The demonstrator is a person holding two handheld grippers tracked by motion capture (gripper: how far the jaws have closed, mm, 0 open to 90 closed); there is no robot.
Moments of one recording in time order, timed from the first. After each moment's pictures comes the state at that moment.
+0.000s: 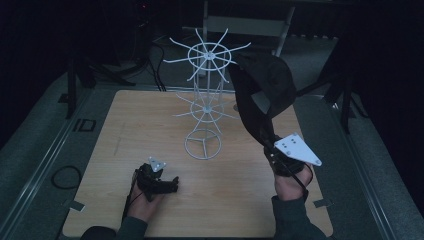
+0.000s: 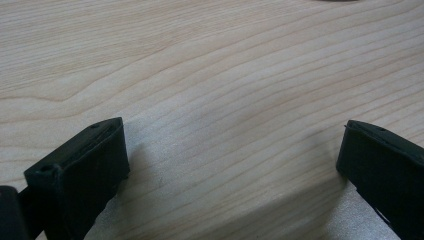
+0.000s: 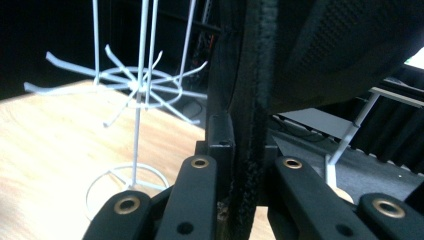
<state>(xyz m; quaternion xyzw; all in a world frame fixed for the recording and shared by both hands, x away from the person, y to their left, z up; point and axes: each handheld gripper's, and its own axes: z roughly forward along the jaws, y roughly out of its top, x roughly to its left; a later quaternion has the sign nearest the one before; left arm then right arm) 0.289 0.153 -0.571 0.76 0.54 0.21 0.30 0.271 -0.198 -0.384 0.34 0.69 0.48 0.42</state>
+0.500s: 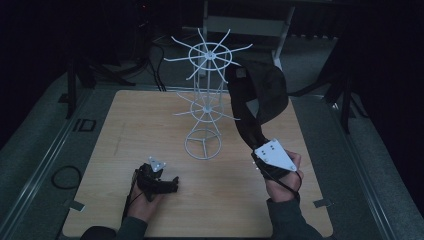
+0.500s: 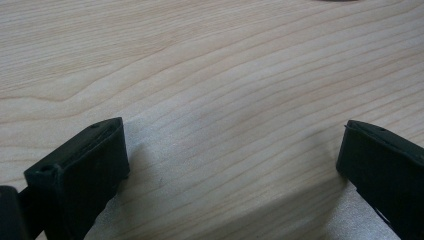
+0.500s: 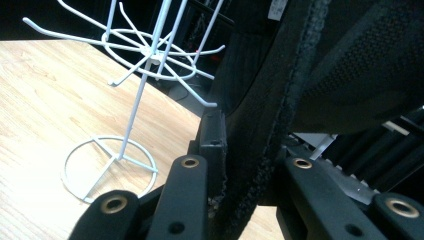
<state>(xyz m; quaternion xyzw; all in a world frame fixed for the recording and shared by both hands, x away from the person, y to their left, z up) 0.289 0.153 -0.571 0.76 0.54 0.21 0.30 0.269 -0.174 -0.400 0.29 0.72 0.42 0.47</state>
